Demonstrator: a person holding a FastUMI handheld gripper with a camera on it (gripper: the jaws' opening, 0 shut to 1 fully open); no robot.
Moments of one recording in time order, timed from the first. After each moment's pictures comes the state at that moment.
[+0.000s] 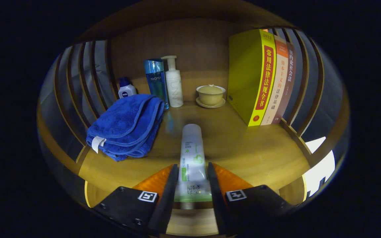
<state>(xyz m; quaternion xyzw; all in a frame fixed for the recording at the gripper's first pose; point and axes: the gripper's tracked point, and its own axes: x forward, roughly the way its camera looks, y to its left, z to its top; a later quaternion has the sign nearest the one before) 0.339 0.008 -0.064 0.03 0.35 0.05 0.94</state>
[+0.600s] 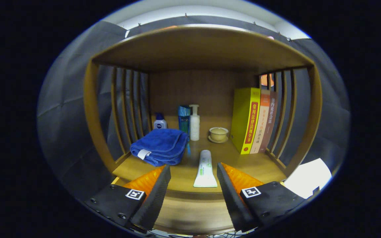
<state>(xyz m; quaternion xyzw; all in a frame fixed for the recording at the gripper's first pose) 0.225 0.026 0.054 -0.01 0.15 0.11 0.98</state>
